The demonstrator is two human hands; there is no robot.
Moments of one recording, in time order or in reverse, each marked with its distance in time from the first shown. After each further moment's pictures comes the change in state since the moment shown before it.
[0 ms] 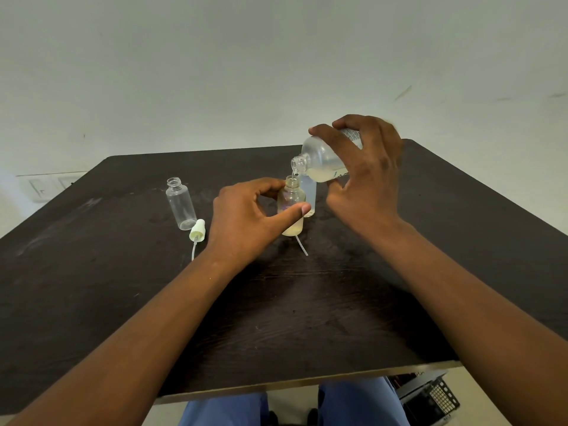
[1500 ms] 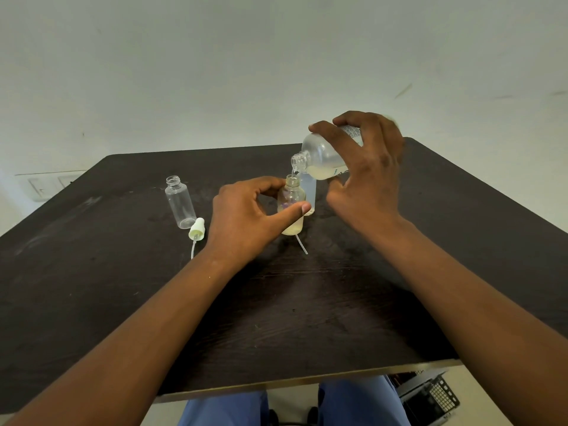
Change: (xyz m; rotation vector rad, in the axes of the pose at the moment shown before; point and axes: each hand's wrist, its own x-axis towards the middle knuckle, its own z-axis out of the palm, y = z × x) left_hand 0.000 -0.001 0.000 -0.002 -0.012 -0.003; right_hand 0.001 0.000 0.001 -0.031 0.013 -0.004
